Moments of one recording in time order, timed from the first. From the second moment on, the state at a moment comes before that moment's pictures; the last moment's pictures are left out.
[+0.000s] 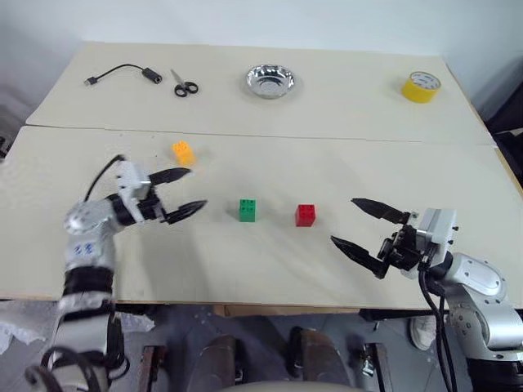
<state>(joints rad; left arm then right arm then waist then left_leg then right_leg) -0.44 0.53 0.32 0.40 -0.37 -0.06 -1.09 0.00 -0.55 -0.17 -0.32 0.57 0.07 0.97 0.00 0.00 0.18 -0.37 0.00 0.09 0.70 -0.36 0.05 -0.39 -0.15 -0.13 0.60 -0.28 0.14</state>
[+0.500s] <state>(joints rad) 0.17 0.39 0.58 -0.10 -0.47 0.09 -0.64 -0.13 -0.54 -0.11 -0.36 0.58 0.07 0.97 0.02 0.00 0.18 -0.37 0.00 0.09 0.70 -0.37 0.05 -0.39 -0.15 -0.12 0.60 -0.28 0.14</state>
